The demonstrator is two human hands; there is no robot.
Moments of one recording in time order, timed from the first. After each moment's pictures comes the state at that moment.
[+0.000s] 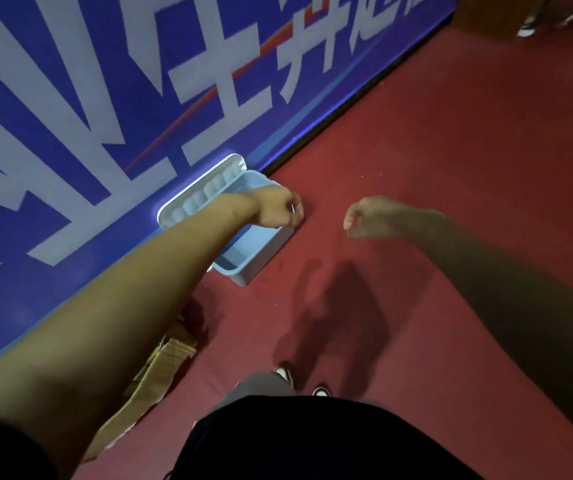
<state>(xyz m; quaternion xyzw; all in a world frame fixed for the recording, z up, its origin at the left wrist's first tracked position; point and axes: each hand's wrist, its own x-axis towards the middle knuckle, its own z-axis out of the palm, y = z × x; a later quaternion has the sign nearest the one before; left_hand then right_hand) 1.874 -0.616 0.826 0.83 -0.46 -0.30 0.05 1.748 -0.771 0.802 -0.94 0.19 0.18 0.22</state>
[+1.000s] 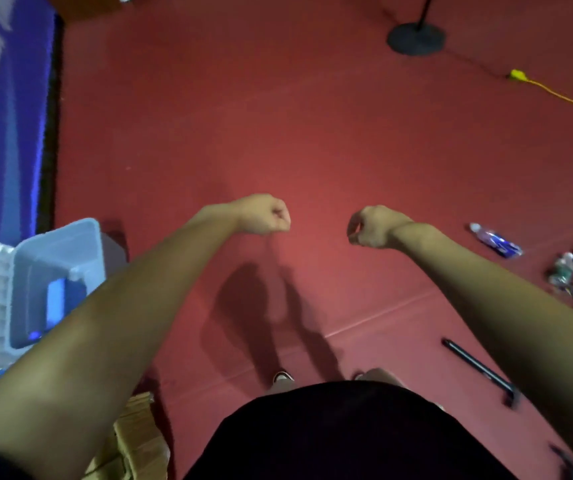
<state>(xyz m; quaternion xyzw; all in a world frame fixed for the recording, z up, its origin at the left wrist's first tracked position) 1.513 -0.469 0.783 0.49 -0.79 -0.37 -0.09 1.299 -0.424 0.764 -0.68 0.67 0.09 0.29</state>
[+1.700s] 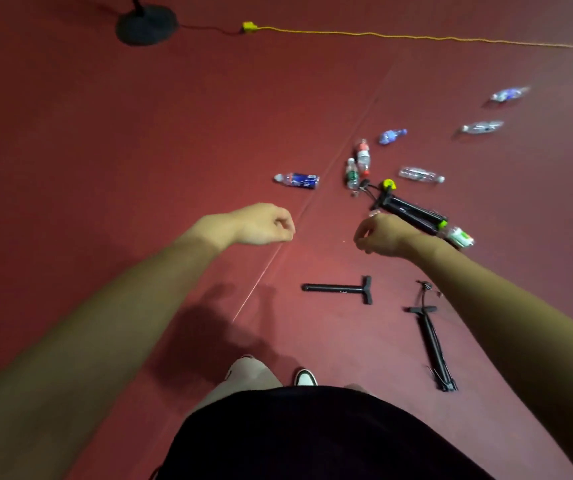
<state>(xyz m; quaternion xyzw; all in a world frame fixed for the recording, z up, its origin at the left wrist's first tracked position) 1.012 -0.324 0.740 0.21 -0.87 -0.38 -0.23 0.861 -0.143 0.721 -0.35 0.86 -0.06 0.36</state>
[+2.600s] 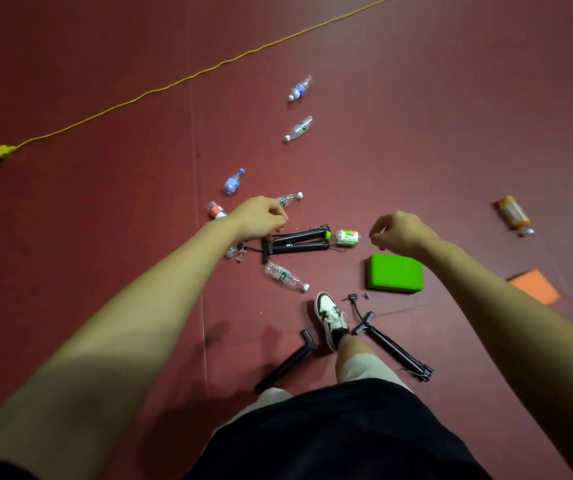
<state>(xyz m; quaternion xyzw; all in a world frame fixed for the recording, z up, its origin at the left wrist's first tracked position) 0.554 -0.270 0.729 -0.02 -0.90 -0.36 -0.26 0.561 -0.010 0.719 0.03 0.95 -0.18 0.24</state>
